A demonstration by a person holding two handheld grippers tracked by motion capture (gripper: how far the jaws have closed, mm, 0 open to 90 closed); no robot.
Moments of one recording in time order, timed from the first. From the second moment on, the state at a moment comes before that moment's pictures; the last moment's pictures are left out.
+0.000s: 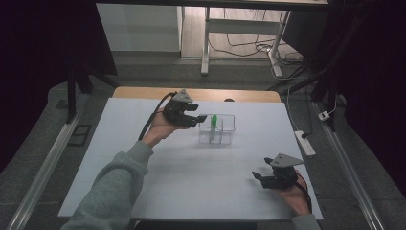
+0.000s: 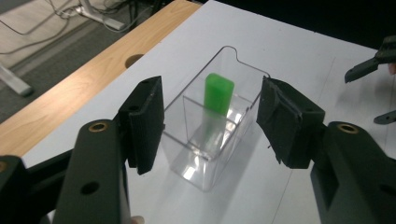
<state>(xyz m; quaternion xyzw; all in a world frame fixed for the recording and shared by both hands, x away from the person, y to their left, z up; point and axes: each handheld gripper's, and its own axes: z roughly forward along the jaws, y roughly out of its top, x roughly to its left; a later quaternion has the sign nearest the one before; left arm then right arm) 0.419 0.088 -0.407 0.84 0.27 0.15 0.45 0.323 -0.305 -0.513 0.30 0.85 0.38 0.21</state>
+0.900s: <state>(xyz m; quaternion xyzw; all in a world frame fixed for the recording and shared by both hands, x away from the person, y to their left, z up) 0.326 0.168 -0.467 0.83 0.34 0.16 0.42 0.320 -0.306 -0.510 0.30 0.85 0.38 0.21</state>
